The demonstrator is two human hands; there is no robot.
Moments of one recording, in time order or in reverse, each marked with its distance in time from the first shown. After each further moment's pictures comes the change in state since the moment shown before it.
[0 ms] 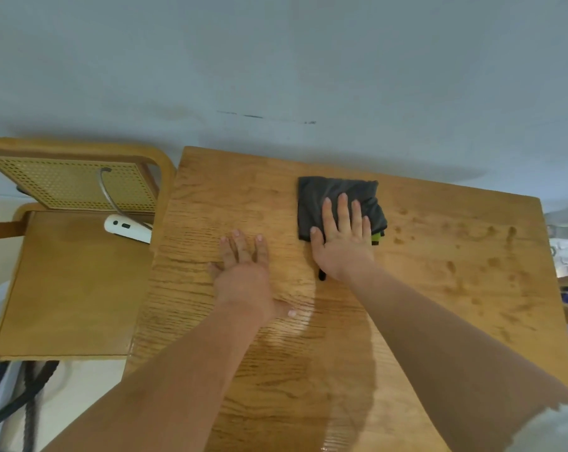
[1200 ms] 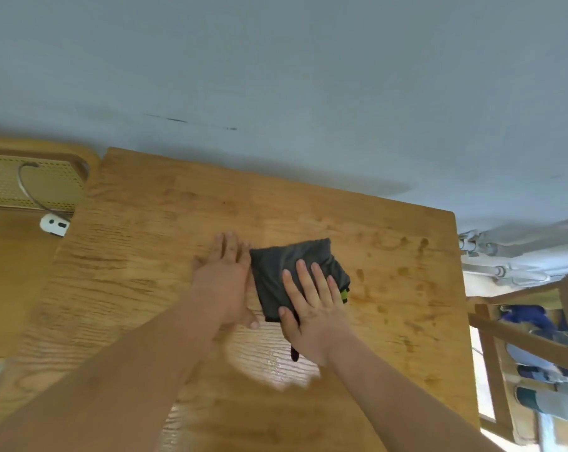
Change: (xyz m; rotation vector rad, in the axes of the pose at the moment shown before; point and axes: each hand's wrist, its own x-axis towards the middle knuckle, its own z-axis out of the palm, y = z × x) left_hand -0.005 0.130 -0.004 0.116 -0.038 0.128; right_hand -0.100 0.157 0.031 -0.126 -0.120 -0.260
